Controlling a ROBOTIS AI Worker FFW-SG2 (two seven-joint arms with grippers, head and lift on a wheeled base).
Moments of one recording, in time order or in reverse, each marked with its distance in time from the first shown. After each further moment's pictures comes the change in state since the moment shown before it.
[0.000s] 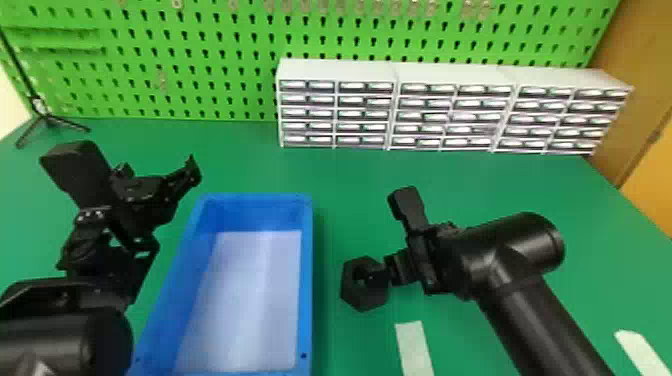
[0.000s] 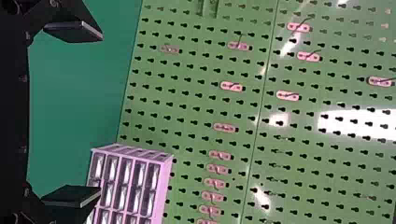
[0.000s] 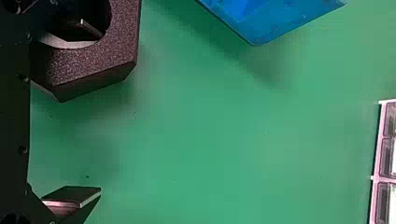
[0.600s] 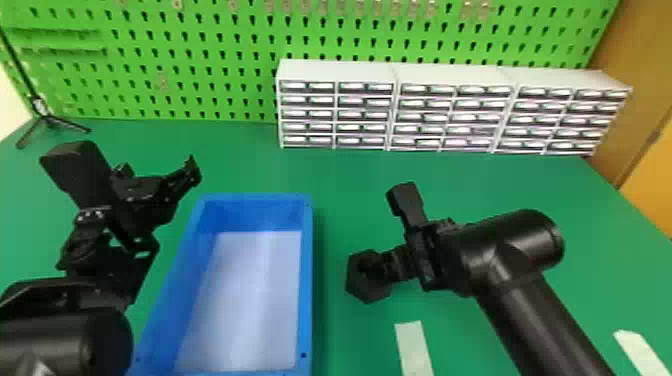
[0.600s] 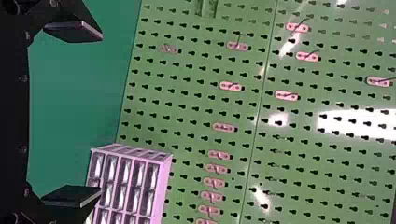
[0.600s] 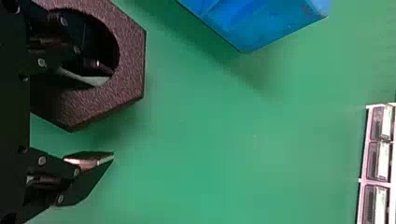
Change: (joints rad) left arm 0.000 0.000 0.000 0.000 0.000 0.000 0.000; right arm -0.001 0.002 0.000 -0.001 0.000 0.000 0.002
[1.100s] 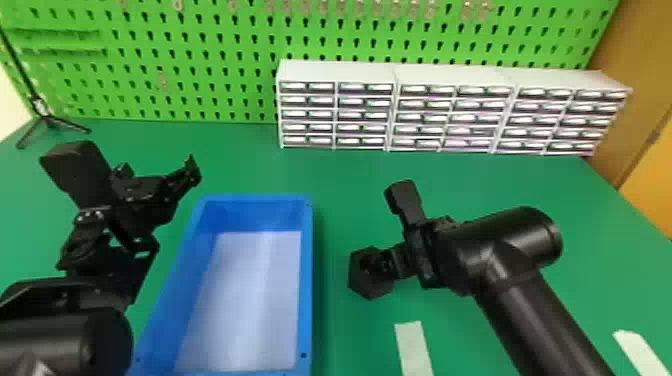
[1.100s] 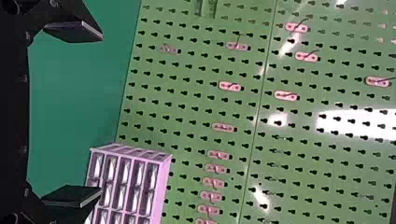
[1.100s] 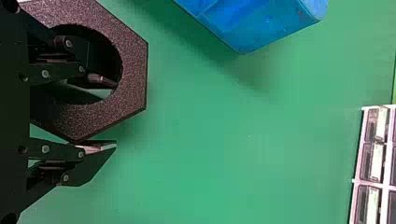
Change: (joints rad) left arm 0.000 0.000 0.000 0.000 0.000 -0.001 0.000; right arm -0.002 0.000 0.012 0.000 0.013 0.000 0.000
